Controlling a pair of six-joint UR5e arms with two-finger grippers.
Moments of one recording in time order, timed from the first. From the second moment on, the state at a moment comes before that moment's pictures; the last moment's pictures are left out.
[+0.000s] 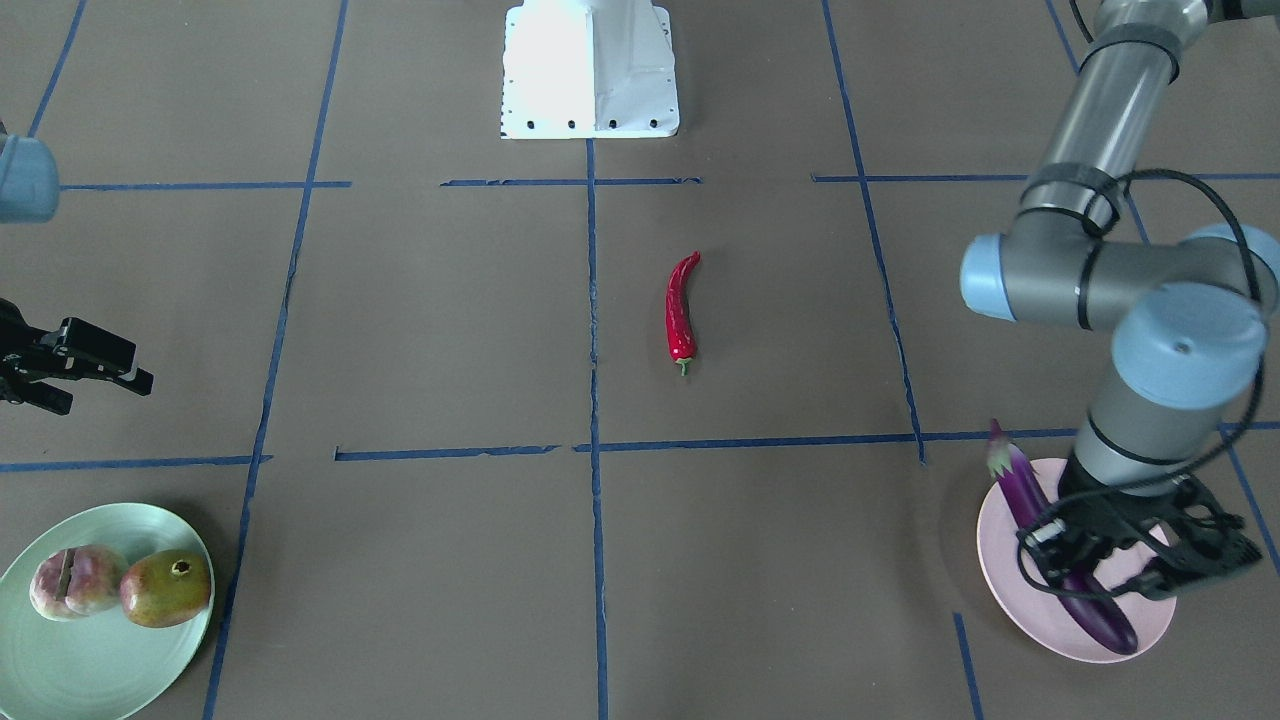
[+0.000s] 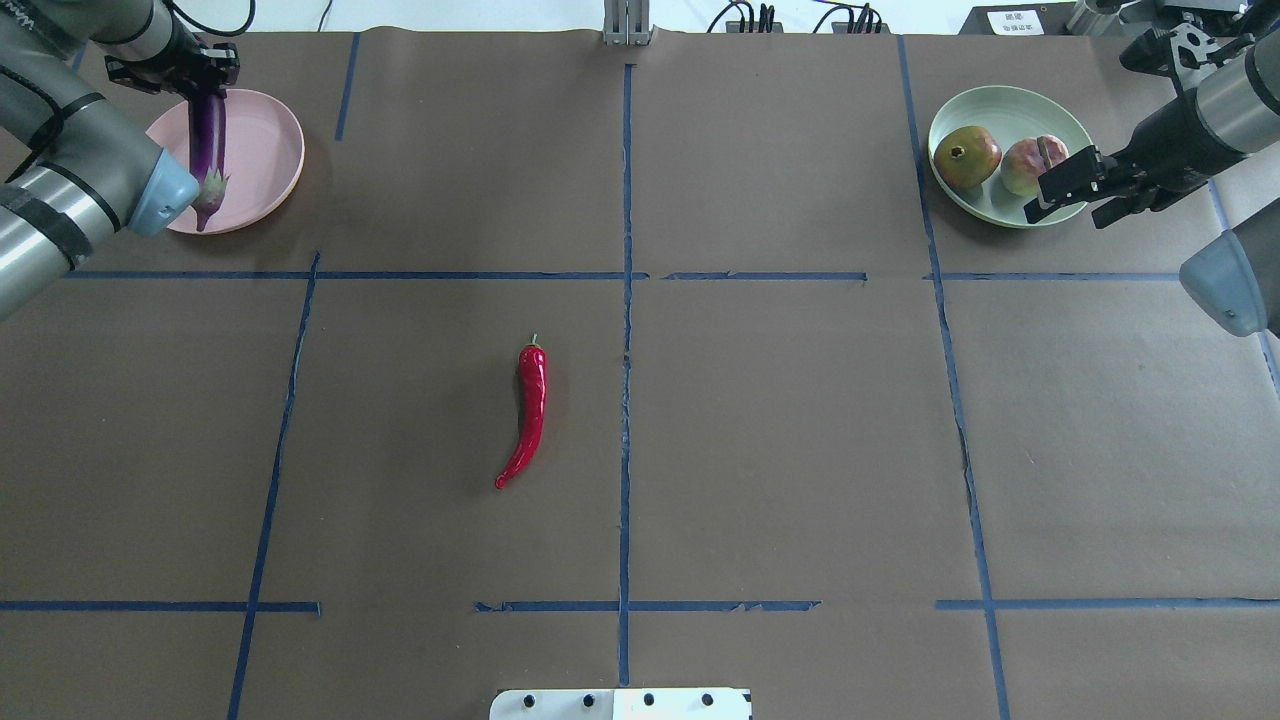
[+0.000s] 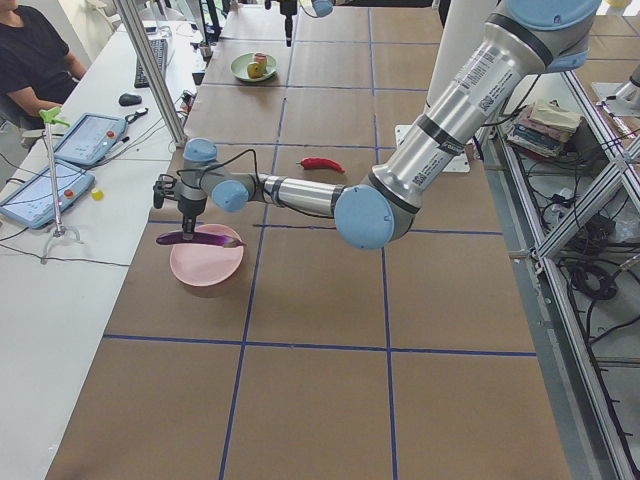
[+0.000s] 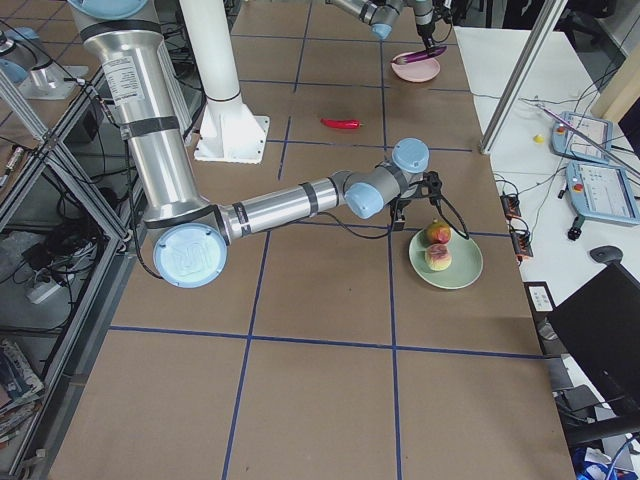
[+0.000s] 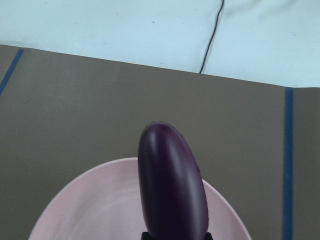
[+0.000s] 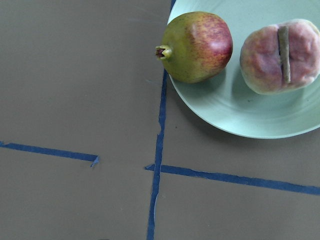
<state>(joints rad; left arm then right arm) -1.11 -2.24 -0.97 -2.12 -1.87 -0.94 1.16 -1.31 1.59 -1.21 2.44 0.66</state>
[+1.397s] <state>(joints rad) -0.66 -2.23 -1.56 -1.73 -1.97 -1.17 1.13 -1.38 1.72 -1.27 2.30 0.74</state>
